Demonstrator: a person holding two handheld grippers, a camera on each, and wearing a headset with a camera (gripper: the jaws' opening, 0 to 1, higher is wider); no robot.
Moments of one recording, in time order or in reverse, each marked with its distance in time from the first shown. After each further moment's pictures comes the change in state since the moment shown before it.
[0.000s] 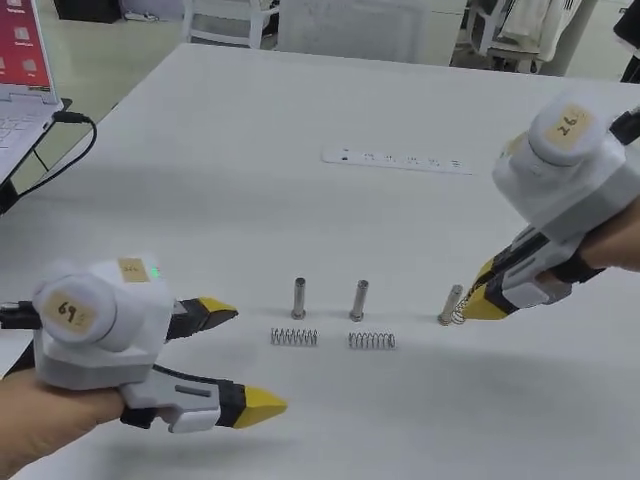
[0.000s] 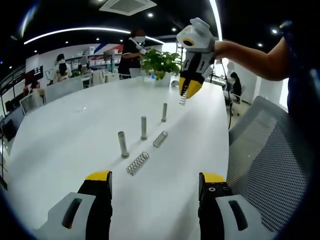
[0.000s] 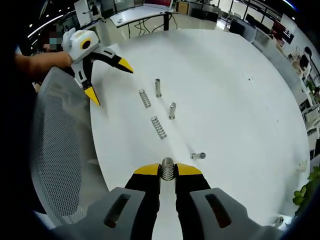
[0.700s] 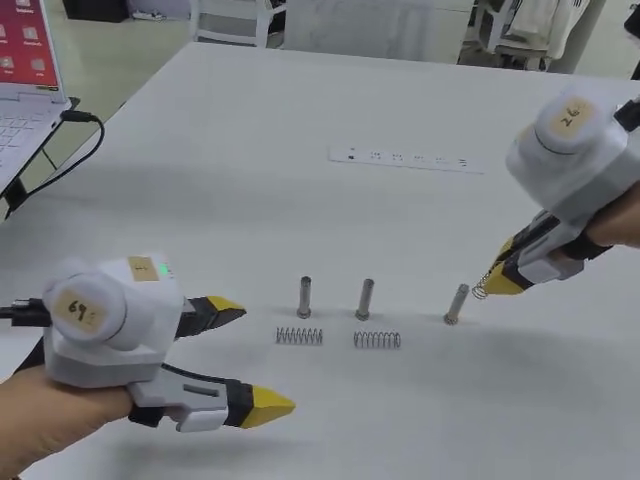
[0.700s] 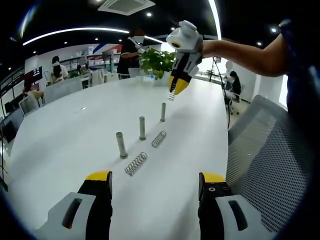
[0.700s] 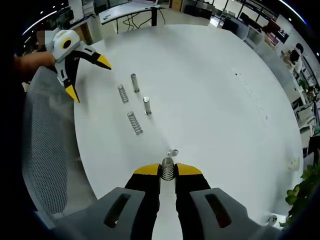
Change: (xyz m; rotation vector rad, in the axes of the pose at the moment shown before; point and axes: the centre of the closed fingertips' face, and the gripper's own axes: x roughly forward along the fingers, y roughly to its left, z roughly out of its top) left arm 0.001 0.000 -0.001 0.008 0.007 -0.003; right arm 0.002 -0.041 -0.001 0.005 0.024 -0.072
